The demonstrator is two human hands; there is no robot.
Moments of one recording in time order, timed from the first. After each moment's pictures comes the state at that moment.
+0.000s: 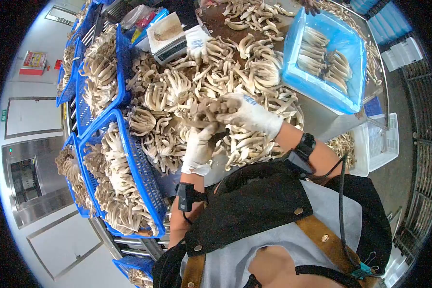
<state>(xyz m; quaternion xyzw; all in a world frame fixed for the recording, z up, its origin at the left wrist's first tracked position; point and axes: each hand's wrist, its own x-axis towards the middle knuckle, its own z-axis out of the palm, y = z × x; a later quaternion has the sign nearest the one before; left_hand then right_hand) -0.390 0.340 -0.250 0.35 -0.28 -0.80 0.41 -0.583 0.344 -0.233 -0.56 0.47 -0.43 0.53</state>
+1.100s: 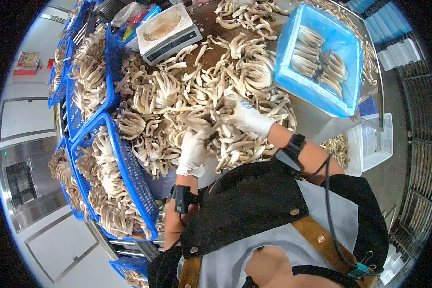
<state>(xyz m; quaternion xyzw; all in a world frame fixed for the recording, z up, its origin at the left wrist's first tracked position) -0.403 0.341 -0.270 0.46 -0.35 -0.73 0.37 -0.606 0.339 -0.295 -0.52 0.54 -0.36 0.56</state>
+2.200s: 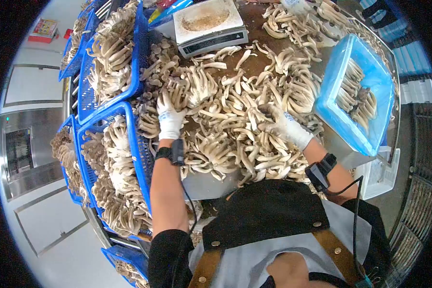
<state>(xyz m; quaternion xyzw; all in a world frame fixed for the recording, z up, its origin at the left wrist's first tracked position) -0.259 0.150 -0.340 0.64 -0.73 -0.11 0.18 -0.626 0.290 -0.327 -0.52 0.56 -0.23 0.60</state>
